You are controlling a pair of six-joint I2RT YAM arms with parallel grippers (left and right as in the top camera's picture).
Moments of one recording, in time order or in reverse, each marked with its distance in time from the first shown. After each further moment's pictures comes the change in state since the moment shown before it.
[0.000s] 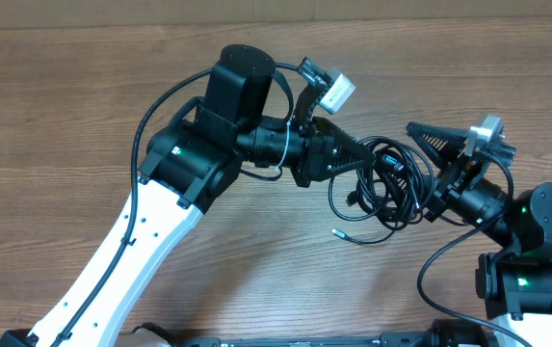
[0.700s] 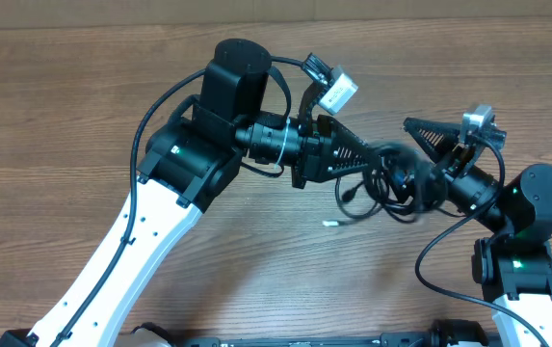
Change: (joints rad) left arm 0.006 0.000 0.000 0.104 0.159 0.004; right arm 0.001 0.089 0.000 -0.002 0.037 0.000
